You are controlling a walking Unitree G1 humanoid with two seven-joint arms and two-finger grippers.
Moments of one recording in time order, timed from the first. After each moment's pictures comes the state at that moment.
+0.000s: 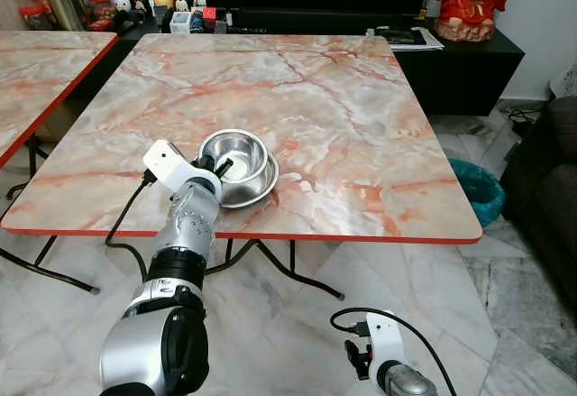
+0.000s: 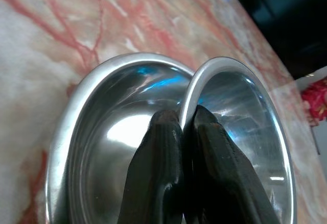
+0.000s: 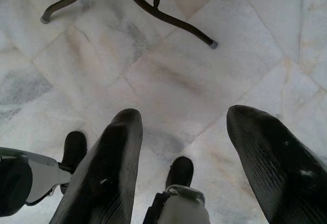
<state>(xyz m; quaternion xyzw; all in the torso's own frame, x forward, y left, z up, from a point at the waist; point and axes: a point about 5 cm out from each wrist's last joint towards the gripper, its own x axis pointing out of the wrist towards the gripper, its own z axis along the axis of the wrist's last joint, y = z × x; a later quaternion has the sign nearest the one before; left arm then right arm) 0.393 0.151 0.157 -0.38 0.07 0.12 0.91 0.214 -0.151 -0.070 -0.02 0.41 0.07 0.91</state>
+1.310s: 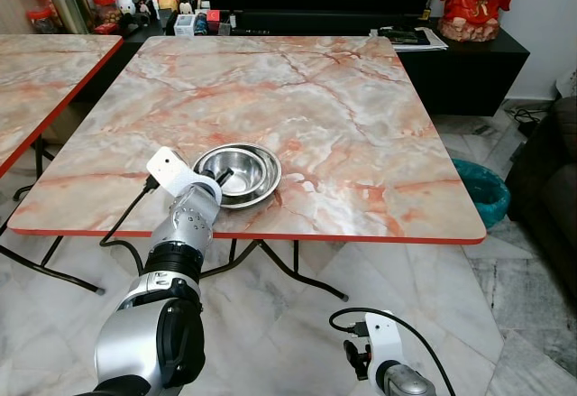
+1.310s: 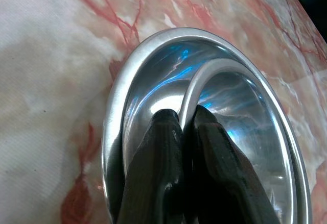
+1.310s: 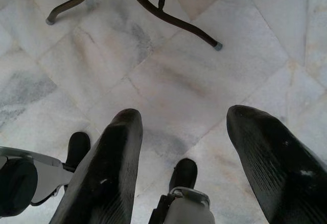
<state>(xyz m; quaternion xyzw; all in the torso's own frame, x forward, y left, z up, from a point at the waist) 0.392 0.154 0.147 -0.37 0.13 0.14 0.91 0.214 -0.150 -0.070 -0.02 0.41 0.08 0.91</state>
